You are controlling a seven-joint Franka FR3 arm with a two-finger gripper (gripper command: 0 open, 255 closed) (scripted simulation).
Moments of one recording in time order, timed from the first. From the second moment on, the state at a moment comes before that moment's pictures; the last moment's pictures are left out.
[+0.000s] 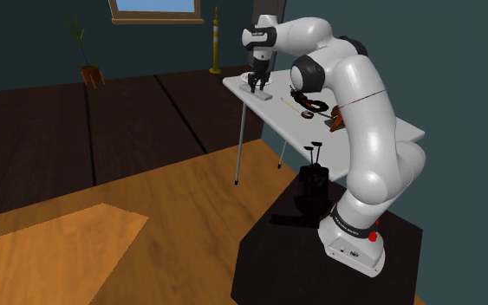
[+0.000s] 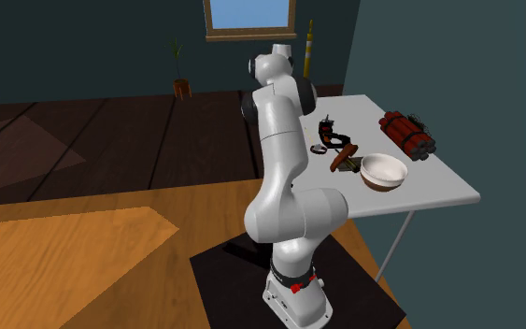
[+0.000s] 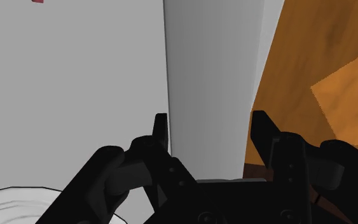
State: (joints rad) arm -0.27 0.82 -0.41 -1.06 0.32 1.81 -0.46
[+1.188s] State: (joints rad) arm -0.27 0.82 -0.41 -1.07 0.32 1.82 -0.46
